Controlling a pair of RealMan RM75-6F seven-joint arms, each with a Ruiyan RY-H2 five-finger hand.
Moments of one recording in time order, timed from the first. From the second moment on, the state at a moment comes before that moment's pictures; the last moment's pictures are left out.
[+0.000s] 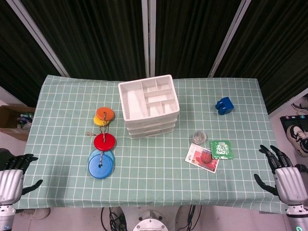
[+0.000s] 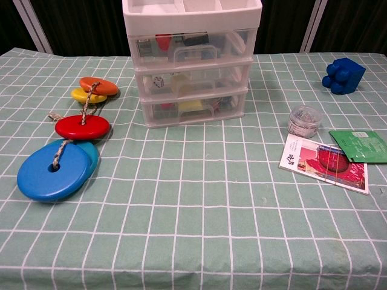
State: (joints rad) left arm 0.01 -1.21 -0.01 -1.54 1.56 1.60 0.07; right arm 0.05 -1.08 -0.07 -1.68 -1.64 1.64 0.08
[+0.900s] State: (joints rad) left arm 0.01 -1.19 -0.02 -1.57 1.53 1.58 0.06; right arm 0.51 -1.41 0.11 -1.62 -1.56 1.04 0.88
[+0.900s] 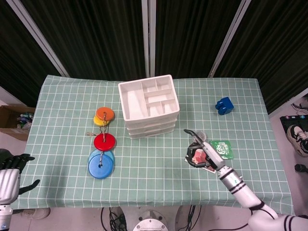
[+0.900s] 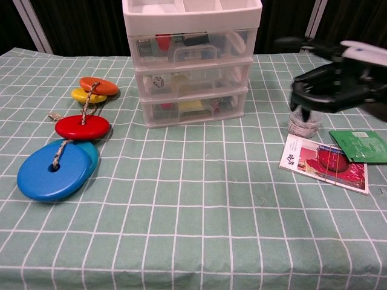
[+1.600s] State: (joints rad) left arm 0.02 -1.18 -0.02 -1.54 1.50 1.57 0.02; right arm 0.83 -1.70 0.22 -1.30 -1.51 0.77 1.56
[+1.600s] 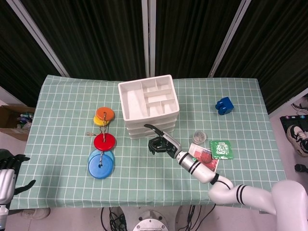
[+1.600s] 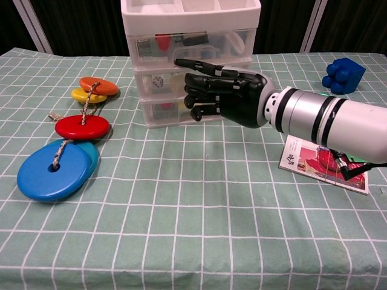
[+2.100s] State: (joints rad) left arm 0.02 -1.19 -0.02 -1.52 1.50 1.56 0.01; right arm 0.86 -1.71 0.20 -1.27 -1.50 0.79 1.57
